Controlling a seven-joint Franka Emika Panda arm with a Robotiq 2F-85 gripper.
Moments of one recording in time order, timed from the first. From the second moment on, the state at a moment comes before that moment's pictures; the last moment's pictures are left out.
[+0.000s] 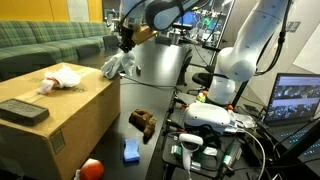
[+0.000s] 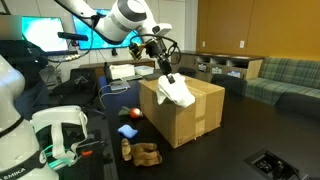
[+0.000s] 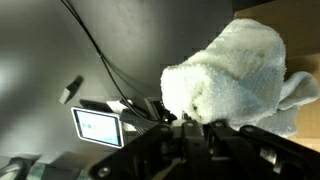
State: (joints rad) arm 0.13 -0.23 0.07 -2.39 -0.59 2.29 0.82
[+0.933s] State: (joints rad) arm -0.18 -0.26 0.03 -2.71 -0.59 2.48 0.84
